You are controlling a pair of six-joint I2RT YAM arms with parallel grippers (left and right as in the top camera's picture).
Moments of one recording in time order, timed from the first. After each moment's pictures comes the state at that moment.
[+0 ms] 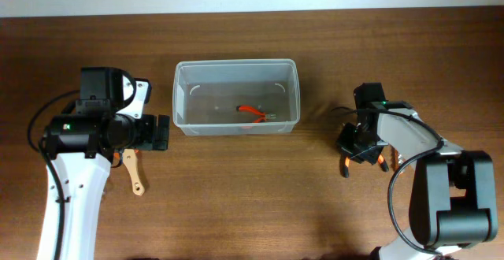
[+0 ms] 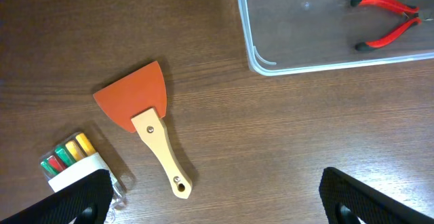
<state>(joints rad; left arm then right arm) 0.01 1.32 1.31 -1.14 0.02 0.12 0.02 1.79 1.01 -0.78 -0.08 0.60</state>
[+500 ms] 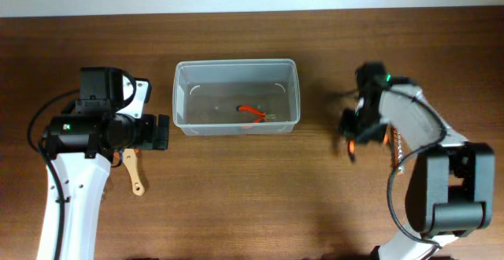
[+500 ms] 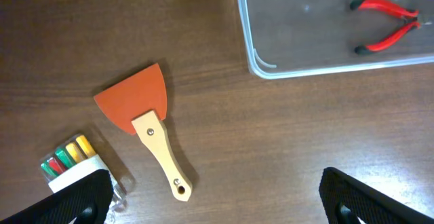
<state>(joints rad) 0.01 1.32 1.31 -1.14 0.02 0.11 0.02 1.85 1.37 -1.07 -0.06 0.37</state>
